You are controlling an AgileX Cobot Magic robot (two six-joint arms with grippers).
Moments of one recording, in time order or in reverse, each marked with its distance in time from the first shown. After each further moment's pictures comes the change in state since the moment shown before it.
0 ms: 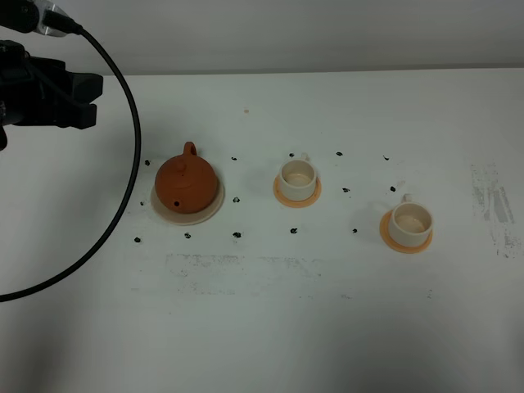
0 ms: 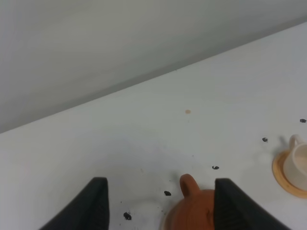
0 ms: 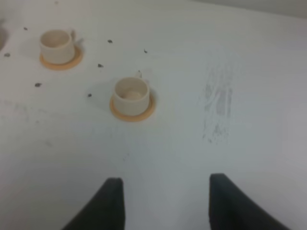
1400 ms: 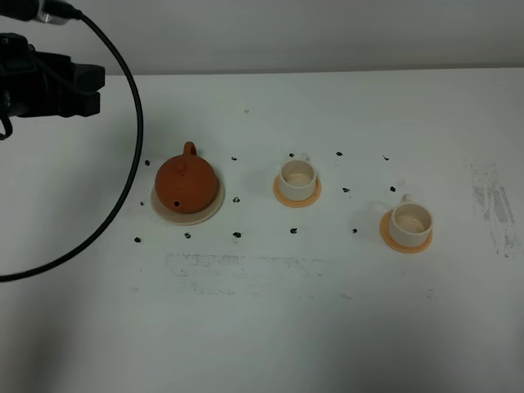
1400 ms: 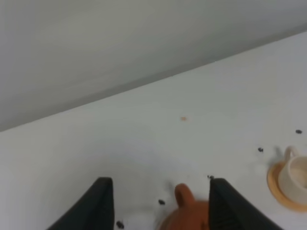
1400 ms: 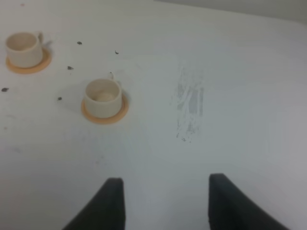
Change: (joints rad) left arm 0.000 0.045 -0.049 -0.024 0.008 -0.038; right arm -0.073 -0.015 0.007 -0.026 -0.007 -0.013
